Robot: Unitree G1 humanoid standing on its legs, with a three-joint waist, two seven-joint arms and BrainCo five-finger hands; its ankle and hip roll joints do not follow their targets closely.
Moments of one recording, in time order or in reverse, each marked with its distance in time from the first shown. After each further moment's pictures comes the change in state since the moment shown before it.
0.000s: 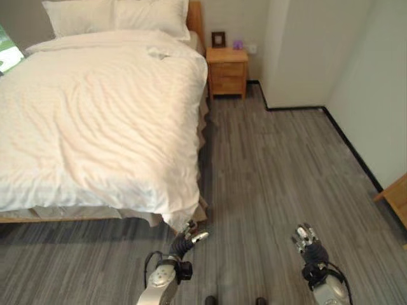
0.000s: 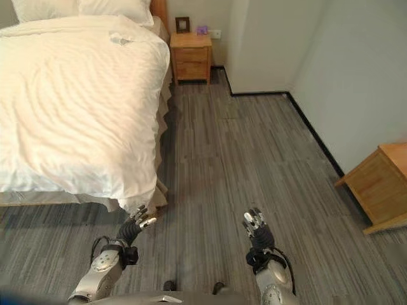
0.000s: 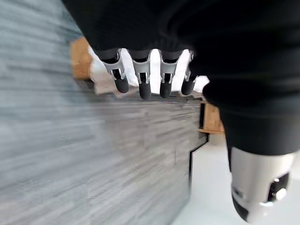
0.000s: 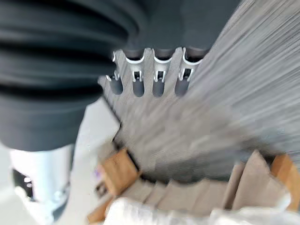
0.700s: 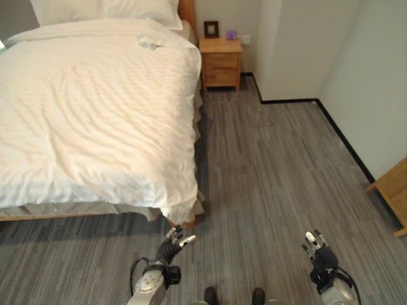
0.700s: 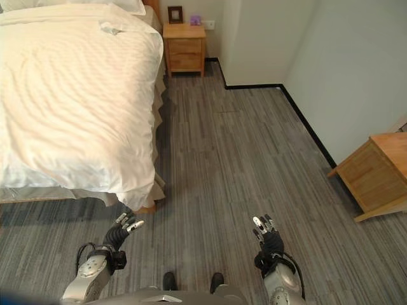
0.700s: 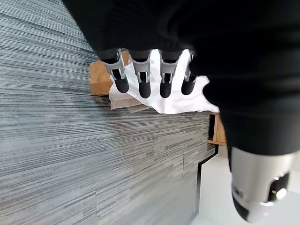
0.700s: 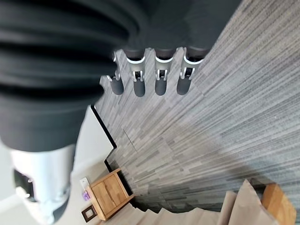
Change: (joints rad) left arm 0.061 0.030 0.035 -0.021 -0.010 0.024 -0.006; right arm -0.035 -0.017 0.001 0.050 0.025 0.013 0.007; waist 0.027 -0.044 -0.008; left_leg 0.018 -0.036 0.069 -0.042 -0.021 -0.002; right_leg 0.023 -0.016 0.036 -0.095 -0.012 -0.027
